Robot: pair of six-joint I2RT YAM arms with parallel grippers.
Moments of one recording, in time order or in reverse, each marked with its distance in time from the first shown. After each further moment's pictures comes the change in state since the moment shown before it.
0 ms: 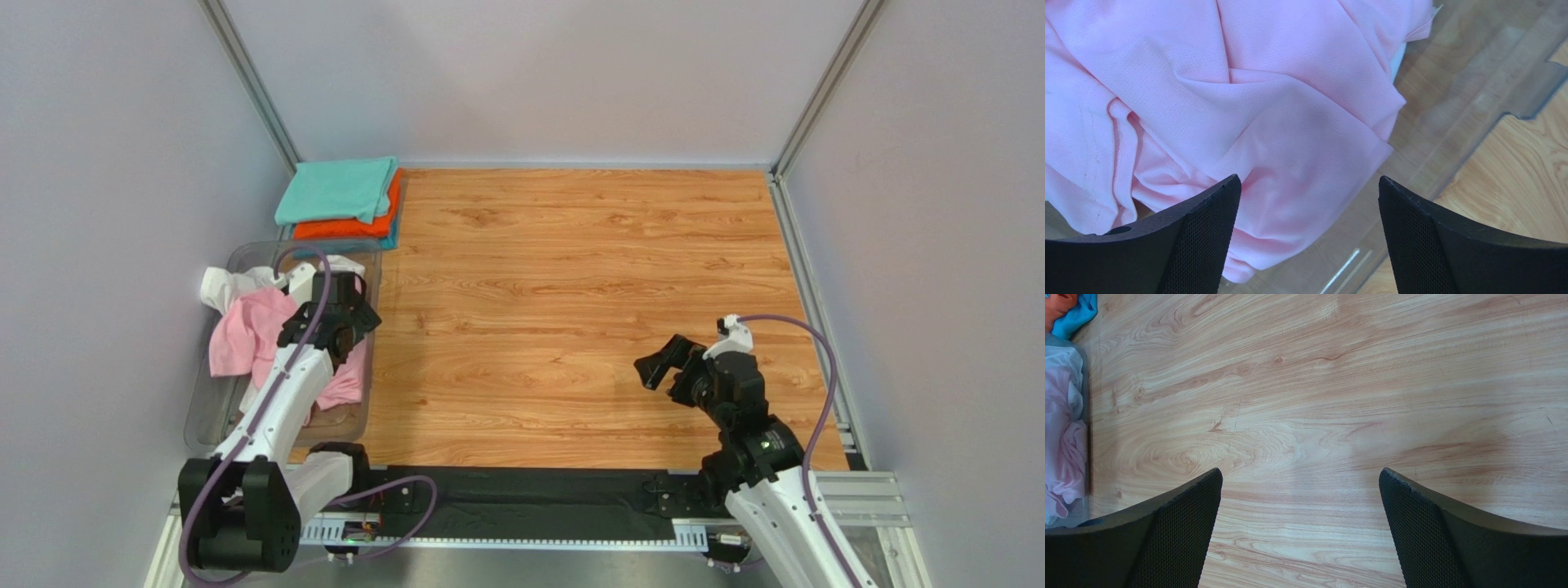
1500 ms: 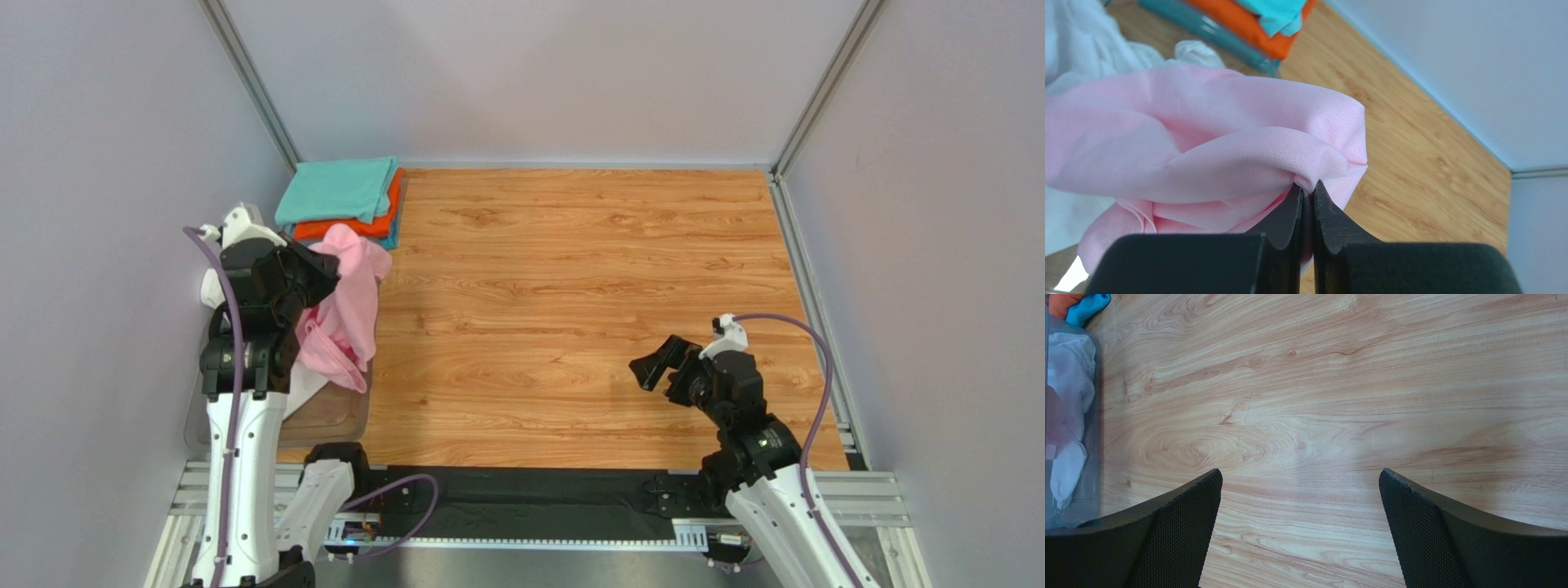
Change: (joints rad) left arm 0.097 -0.256 0.401 -0.157 0.354 0.038; right arm 0.000 0.019 -0.013 0.038 -0.049 0.000
